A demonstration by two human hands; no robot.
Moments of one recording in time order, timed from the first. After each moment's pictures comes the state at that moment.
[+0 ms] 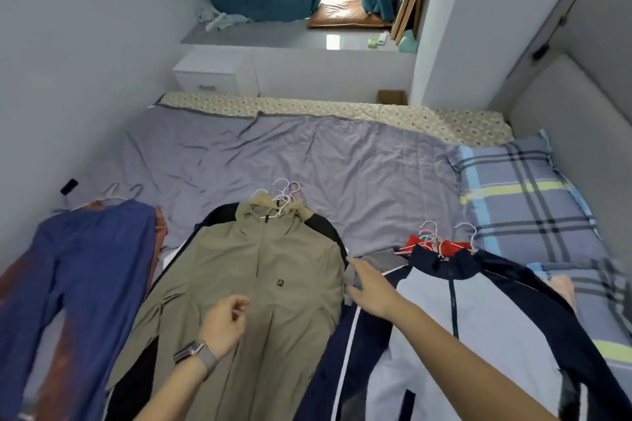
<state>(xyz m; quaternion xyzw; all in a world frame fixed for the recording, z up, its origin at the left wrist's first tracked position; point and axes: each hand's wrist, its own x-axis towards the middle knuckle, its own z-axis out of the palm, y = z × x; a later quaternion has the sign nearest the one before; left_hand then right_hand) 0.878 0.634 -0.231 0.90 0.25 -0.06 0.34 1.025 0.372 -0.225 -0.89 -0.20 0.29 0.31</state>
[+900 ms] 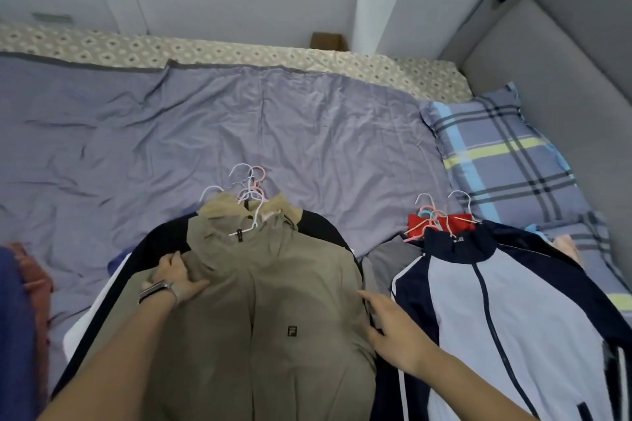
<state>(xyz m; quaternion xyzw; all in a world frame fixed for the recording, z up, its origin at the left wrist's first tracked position) 1.132 0.895 -0.489 0.92 0.20 -0.30 0.16 1.056 0.487 -0.344 -0.92 -0.03 0.32 0.25</state>
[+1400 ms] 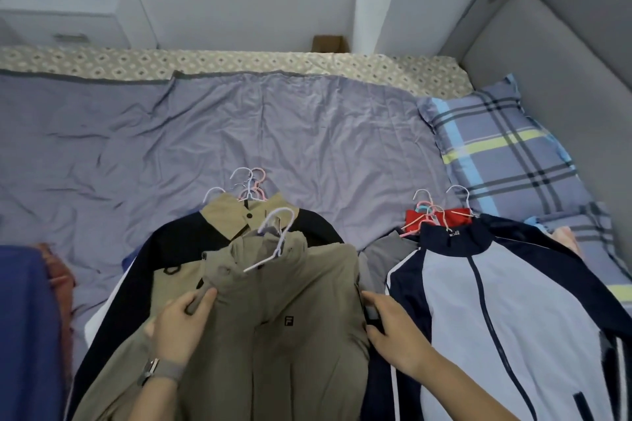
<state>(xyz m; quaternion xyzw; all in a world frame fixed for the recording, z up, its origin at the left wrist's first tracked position) 1.024 0.815 -0.378 0.86 0.28 -0.05 0.42 1.032 0.461 -0.332 -0.91 -0.01 0.29 0.29</state>
